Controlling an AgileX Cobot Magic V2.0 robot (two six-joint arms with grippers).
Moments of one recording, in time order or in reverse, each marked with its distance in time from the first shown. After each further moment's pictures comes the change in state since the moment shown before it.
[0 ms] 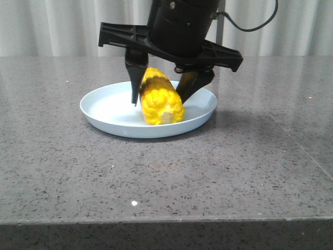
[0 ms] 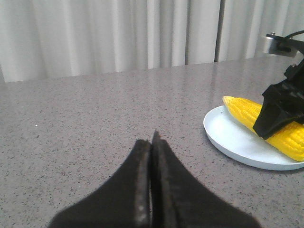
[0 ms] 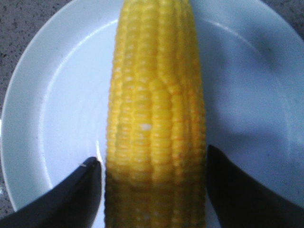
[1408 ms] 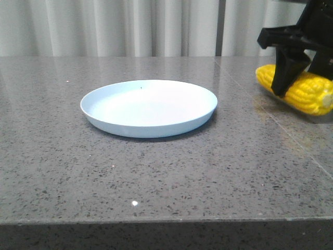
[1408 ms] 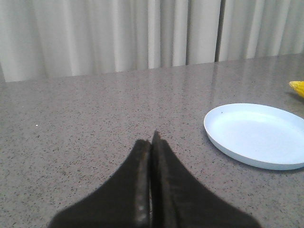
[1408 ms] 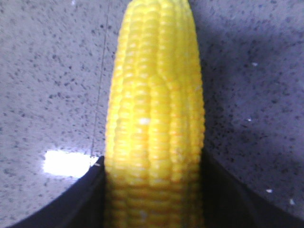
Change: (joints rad) left arm 0.000 0.000 0.000 0.000 0.000 0.000; right arm -0.518 -0.200 0.242 0.153 -0.017 -0.570
